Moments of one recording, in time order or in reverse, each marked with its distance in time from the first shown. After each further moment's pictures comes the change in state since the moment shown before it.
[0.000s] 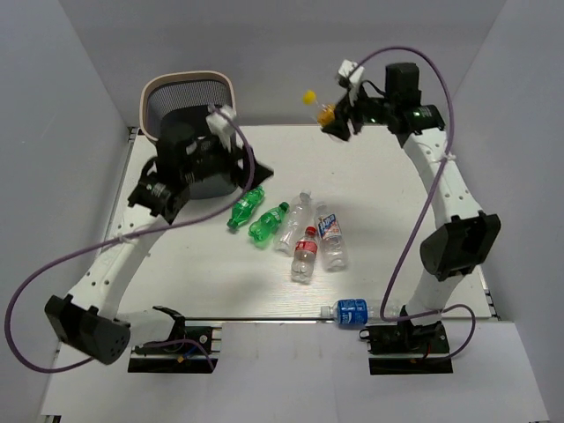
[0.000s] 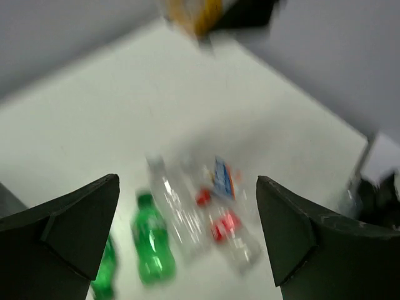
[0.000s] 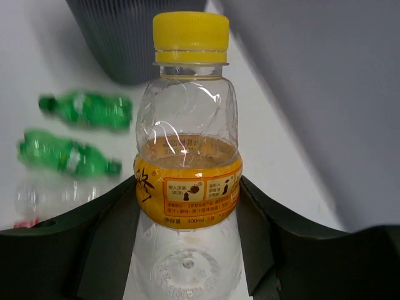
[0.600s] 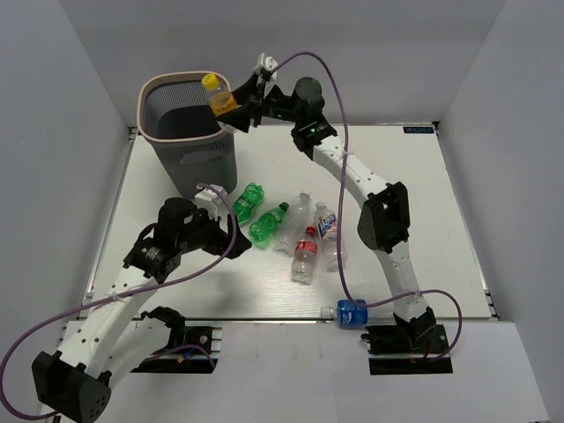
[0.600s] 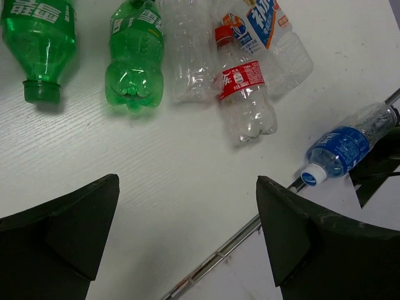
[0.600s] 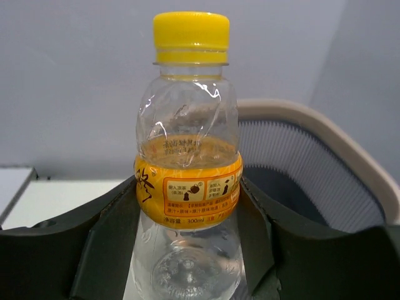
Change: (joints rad) left arm -0.013 -0.430 -0.682 -0.180 -0.129 -0.148; right arm 0.373 0.554 0.392 1.075 -0.123 0.803
